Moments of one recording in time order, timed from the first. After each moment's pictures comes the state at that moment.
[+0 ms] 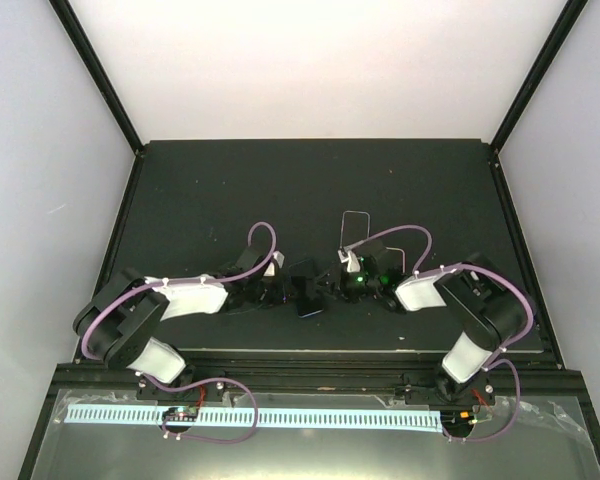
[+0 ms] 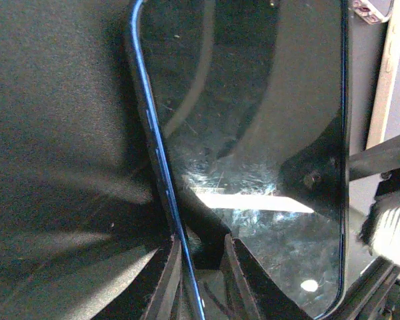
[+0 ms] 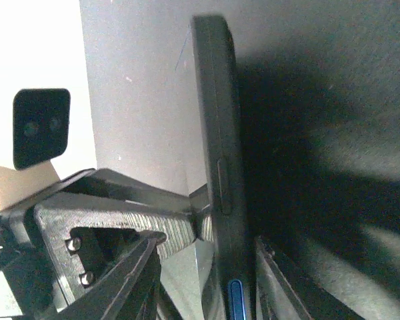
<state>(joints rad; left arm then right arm) -0.67 1.49 0.53 0.07 0.36 -0.89 0.63 1.65 0.51 0.50 -0.61 1.05</state>
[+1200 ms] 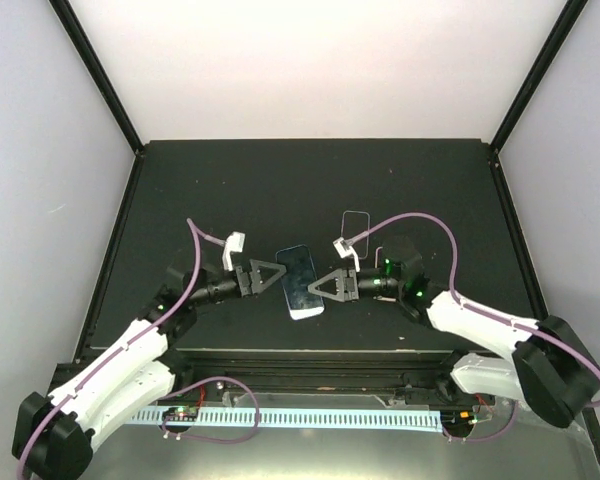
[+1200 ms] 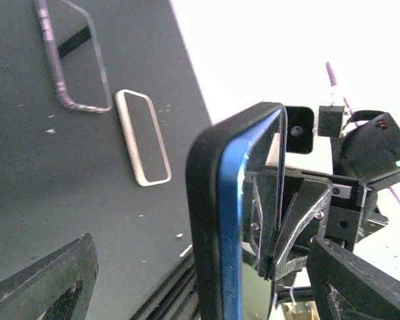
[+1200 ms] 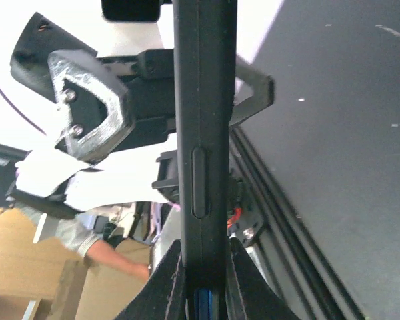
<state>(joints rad) -0.49 0.76 0.40 0.06 0.63 -0.93 0.69 1.21 0.49 0.43 -0.89 0.95</state>
